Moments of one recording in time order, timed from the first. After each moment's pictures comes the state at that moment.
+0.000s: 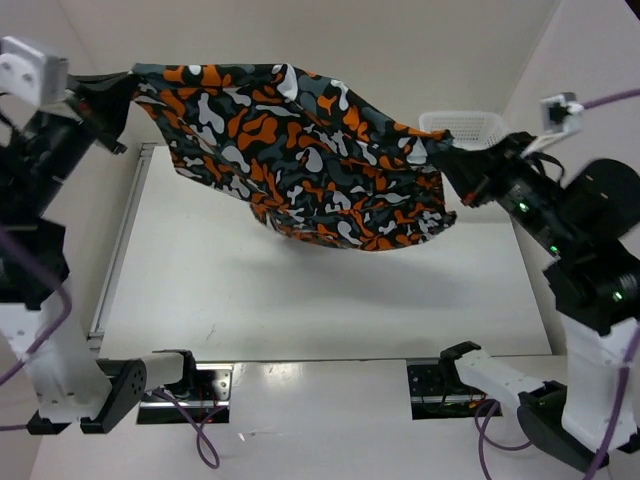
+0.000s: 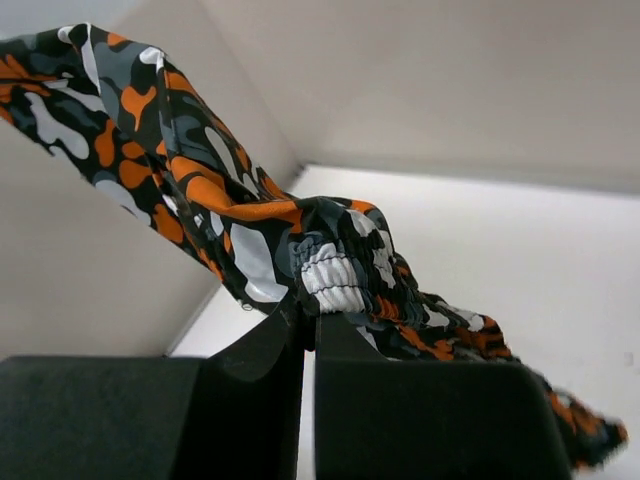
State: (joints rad) left arm 0.04 1.25 2.23 -0.69 0.49 0.07; right arm 0.32 1.03 1.81 -0.77 -0.22 0.43
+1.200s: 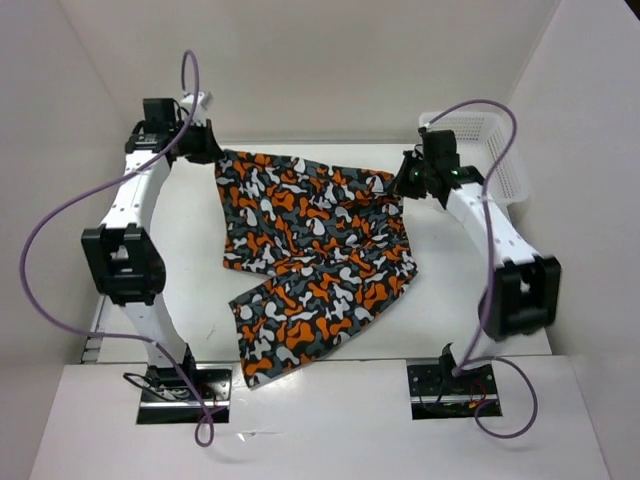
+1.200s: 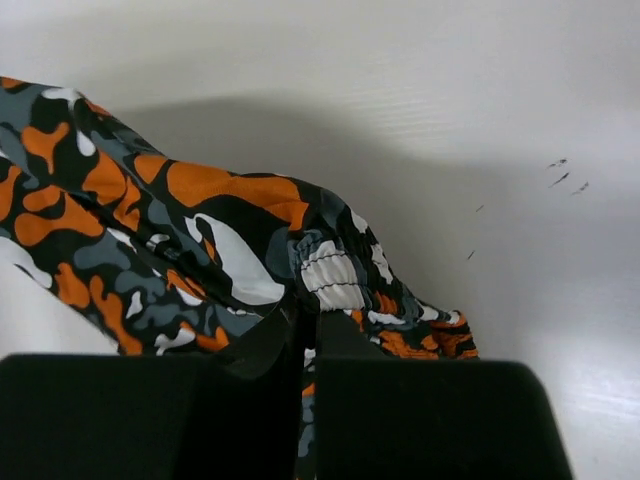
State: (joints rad) left arm 0.07 1.84 1.81 -0.59 0.51 0.07; right arm 0.19 1.53 1.38 -0.54 -0.16 0.45
